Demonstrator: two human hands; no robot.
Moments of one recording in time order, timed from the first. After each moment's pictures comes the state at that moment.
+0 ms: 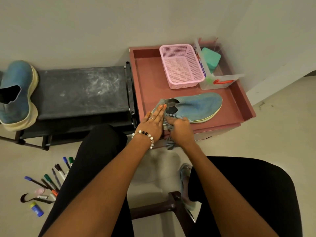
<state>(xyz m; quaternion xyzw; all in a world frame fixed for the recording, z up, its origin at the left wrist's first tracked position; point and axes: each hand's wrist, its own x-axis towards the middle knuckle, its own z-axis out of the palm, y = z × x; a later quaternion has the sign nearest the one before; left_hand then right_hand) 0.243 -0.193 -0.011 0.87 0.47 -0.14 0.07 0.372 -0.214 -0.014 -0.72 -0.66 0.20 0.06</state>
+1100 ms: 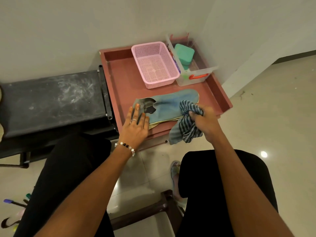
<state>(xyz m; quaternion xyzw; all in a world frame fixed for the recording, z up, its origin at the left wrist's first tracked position) 0.263 -0.188 -0.039 0.90 0.42 -0.01 -0.10 0.496 -0.220 0.027 -0.76 -0.41 0.35 0.35</state>
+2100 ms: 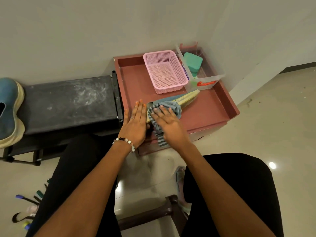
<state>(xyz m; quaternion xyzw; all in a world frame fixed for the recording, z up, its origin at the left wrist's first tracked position) 0.237 -0.183 -0.009 0.83 0.55 0.03 0.13 0.393 -0.211 0.003 -0.55 -0.82 0.01 0.15</state>
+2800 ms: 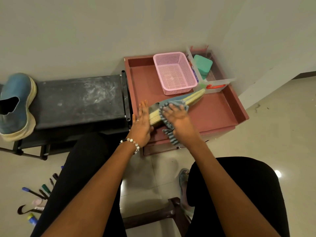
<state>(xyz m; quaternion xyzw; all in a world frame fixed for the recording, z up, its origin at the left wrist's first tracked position) 0.230 -0.182 -0.017 0.77 0.54 0.15 0.31 0.404 -0.193 0.008 -0.54 -0.83 0.02 0.12</state>
